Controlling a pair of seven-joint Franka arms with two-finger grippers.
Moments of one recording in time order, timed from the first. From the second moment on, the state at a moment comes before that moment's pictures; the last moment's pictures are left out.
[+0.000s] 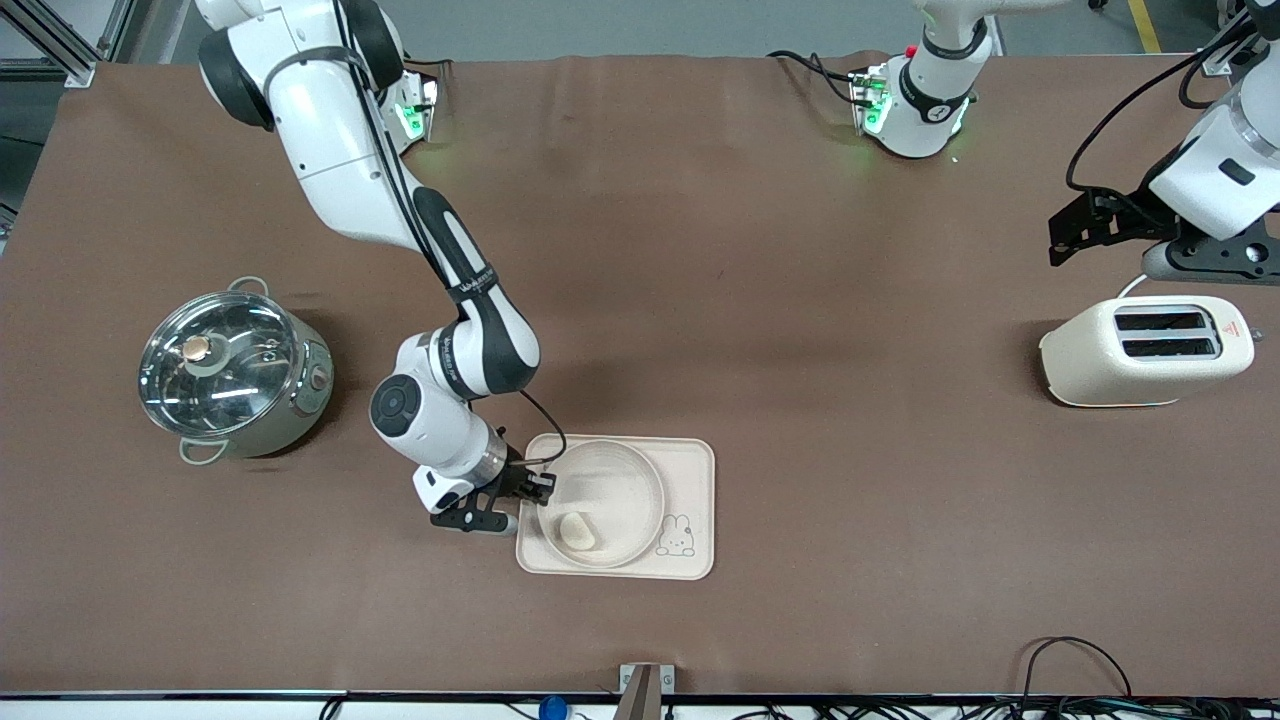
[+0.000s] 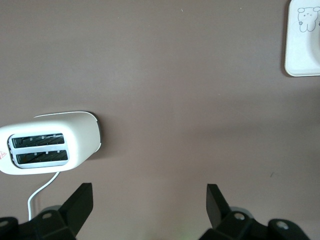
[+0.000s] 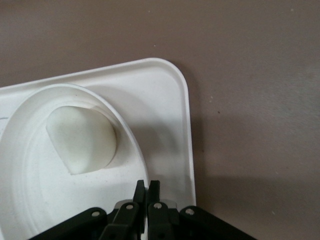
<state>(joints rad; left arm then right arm) 0.01 -0.01 -0.15 -1.57 0.02 1.55 -0.03 0.50 0.89 -0.10 -1.39 0.50 2.51 0.19</state>
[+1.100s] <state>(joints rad) 0.01 0.01 -0.15 -1.58 0.02 1.55 -0.03 0.64 0.34 -0.03 -2.20 0.58 2.67 0.09</state>
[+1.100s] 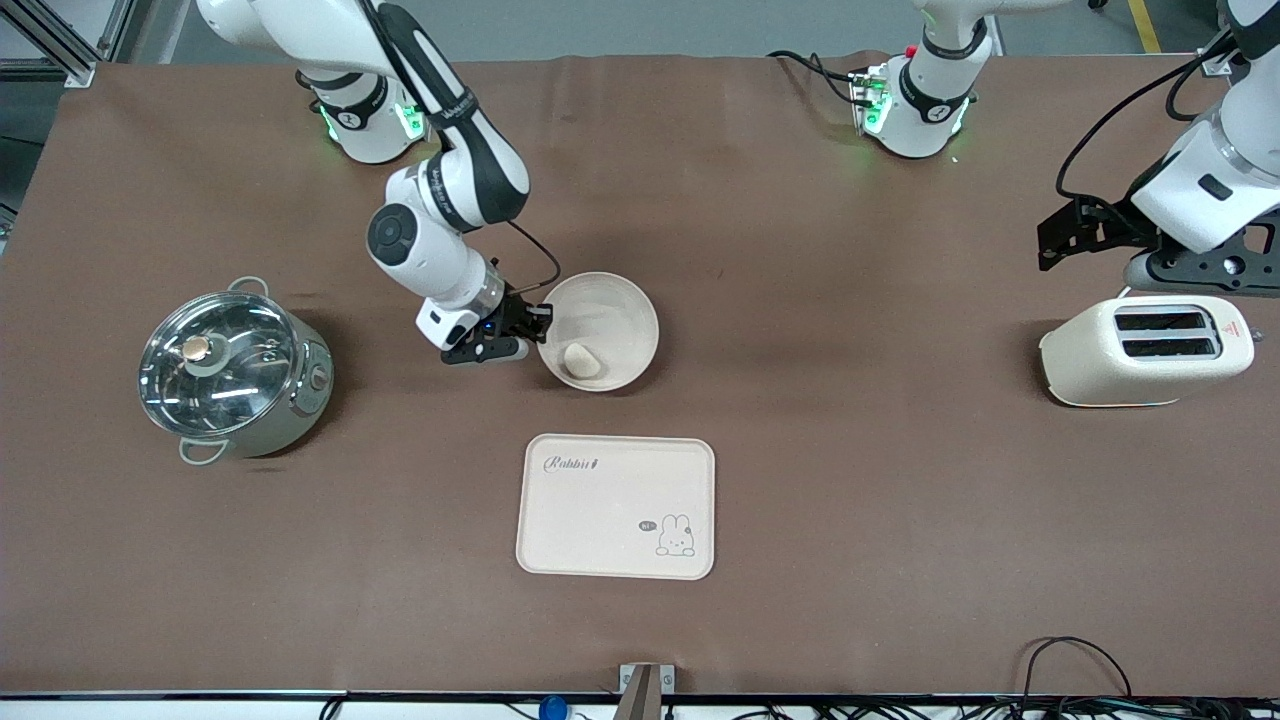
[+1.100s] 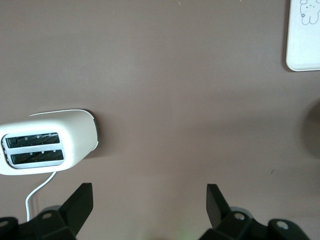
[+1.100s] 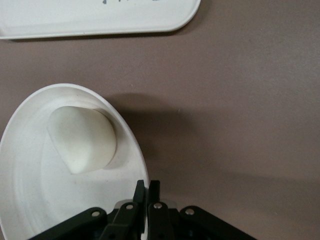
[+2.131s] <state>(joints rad) -0.39 0.35 -0.21 -1.56 0.02 1.95 -0.85 0.48 0.31 -0.07 -2.08 0.59 2.51 0.07</state>
